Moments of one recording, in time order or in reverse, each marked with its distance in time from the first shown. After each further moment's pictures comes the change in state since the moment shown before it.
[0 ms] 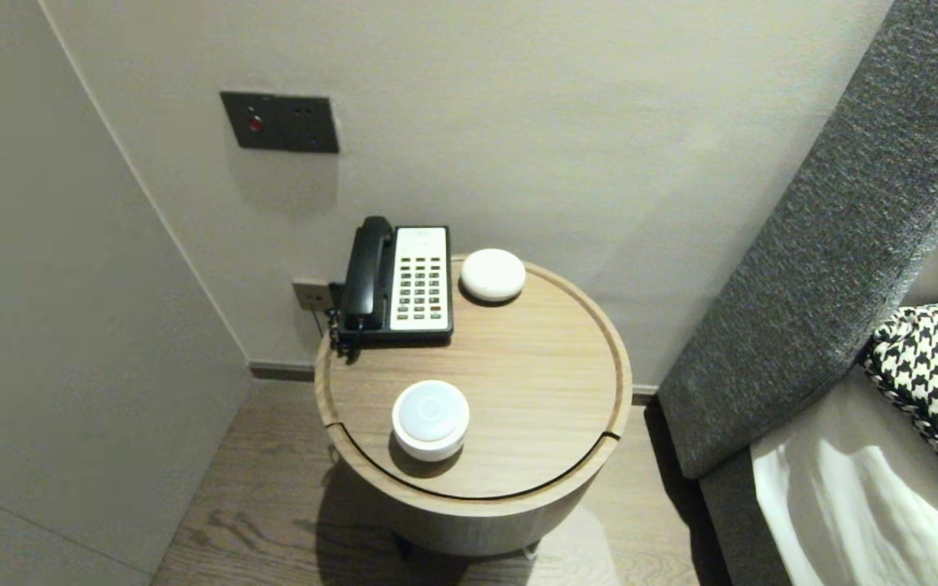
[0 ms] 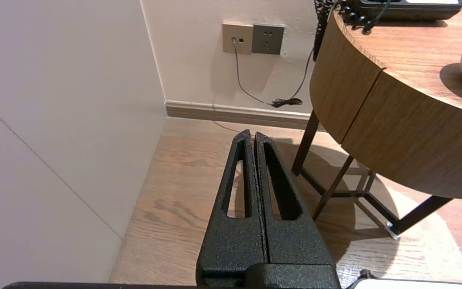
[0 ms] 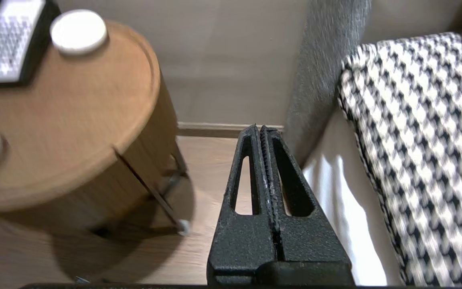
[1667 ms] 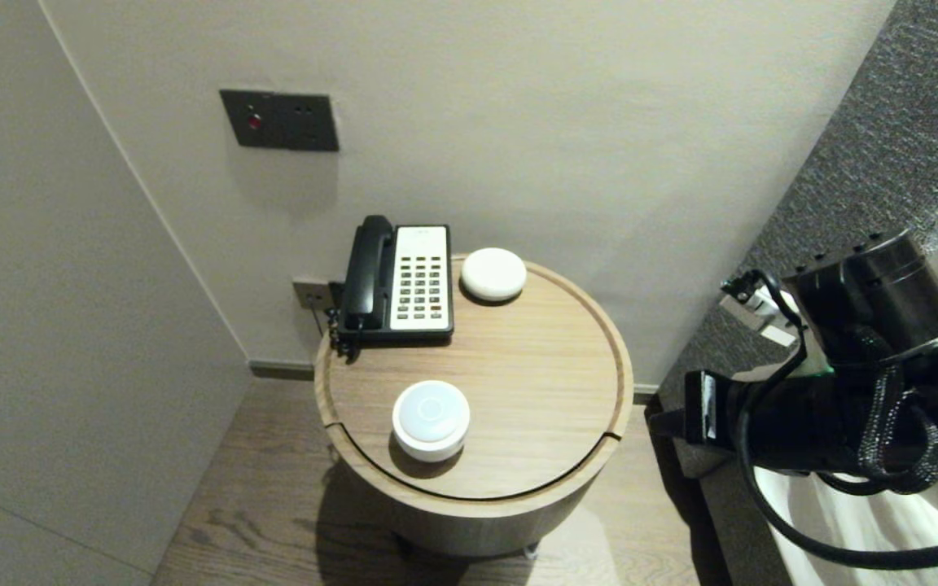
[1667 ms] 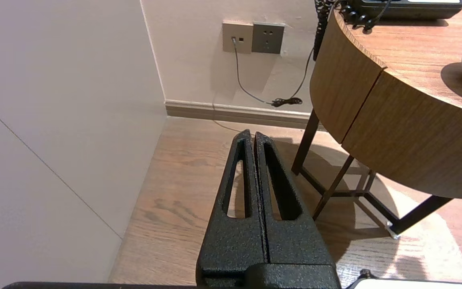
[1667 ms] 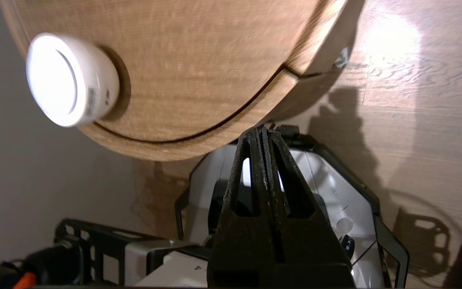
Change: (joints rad) left arm 0.000 0.000 -0.001 0.000 -0.001 0.000; right arm 0.574 0.932 -0.409 0.170 0.013 0.630
